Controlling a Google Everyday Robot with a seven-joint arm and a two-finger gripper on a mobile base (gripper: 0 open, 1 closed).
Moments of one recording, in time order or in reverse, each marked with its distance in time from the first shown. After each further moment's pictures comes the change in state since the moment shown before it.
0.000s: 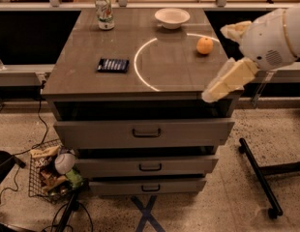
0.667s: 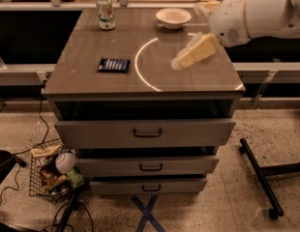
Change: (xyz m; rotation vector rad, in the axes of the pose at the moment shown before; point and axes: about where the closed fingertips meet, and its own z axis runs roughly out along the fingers) arm -0.056 -0.066 0.059 0.027 -0.232 -0.036
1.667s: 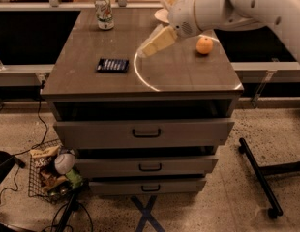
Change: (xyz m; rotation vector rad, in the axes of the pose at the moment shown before) arm -0.027 -0.036 0.102 -0.001 -0.059 -0.029
